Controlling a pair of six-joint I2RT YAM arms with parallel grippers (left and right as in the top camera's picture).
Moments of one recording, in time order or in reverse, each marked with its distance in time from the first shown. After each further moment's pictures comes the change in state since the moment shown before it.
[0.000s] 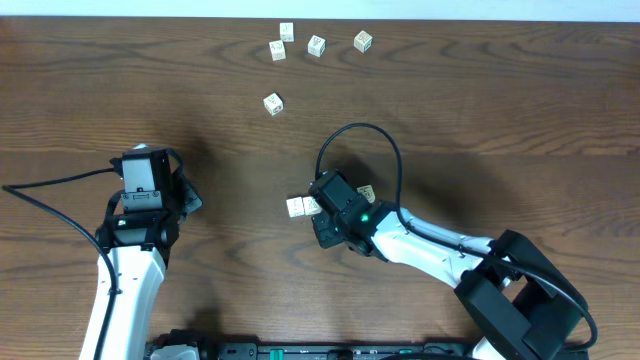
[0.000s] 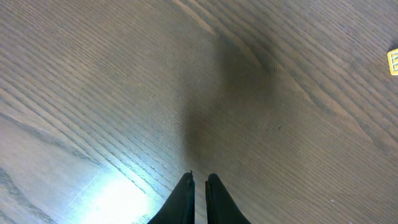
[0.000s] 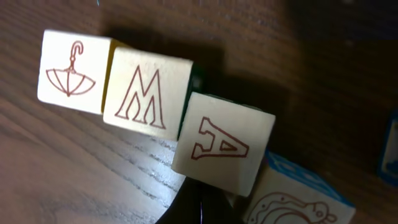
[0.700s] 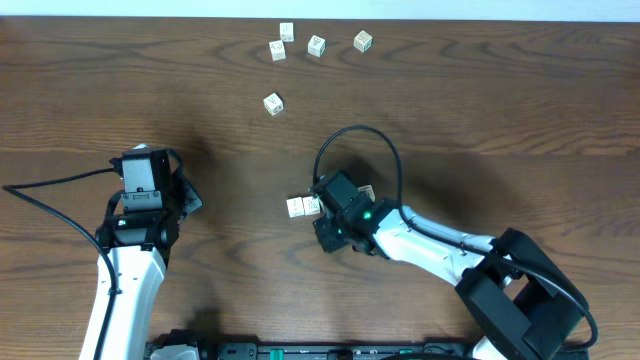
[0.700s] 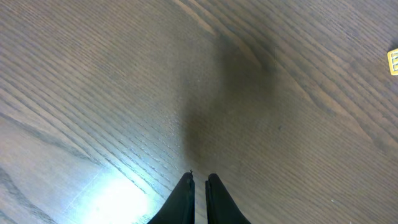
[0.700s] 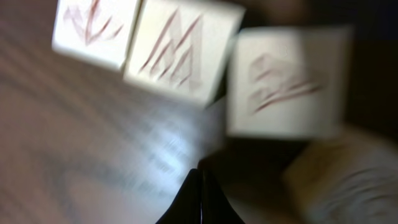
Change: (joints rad) left arm 0.000 0.000 0.000 0.000 0.000 0.000; right arm -0.003 0.001 0.000 -0.051 -0.101 -0.101
